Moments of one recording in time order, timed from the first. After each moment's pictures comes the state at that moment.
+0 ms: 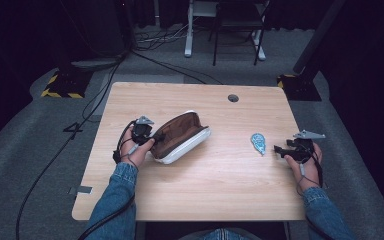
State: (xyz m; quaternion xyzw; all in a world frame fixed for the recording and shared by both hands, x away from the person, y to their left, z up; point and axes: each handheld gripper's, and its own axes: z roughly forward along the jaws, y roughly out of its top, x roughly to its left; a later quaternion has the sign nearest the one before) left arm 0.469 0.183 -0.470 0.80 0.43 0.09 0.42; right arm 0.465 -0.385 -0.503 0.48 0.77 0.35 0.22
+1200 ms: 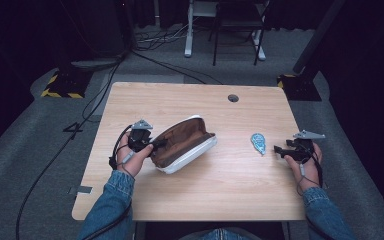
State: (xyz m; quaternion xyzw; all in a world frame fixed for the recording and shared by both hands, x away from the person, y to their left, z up) left arm 0.422 0.178 -0.436 0.80 0.40 0.05 0.45; right arm 0.465 -0.385 -0.503 0.48 0.77 0.35 0.22
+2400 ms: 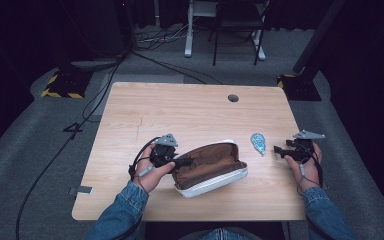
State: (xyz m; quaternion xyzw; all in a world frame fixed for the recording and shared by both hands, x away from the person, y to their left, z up) left arm 0.390 0.111 -0.436 0.84 0.28 -0.02 0.47; right arm 0.464 -0.385 -0.503 0.48 0.78 0.35 0.22
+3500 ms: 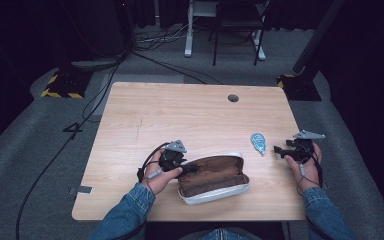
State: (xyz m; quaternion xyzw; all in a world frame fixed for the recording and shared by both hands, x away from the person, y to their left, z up) left arm 0.396 0.092 -0.465 0.85 0.26 -0.04 0.45; right arm 0.464 -0.385 -0.503 0.48 0.78 0.35 0.22
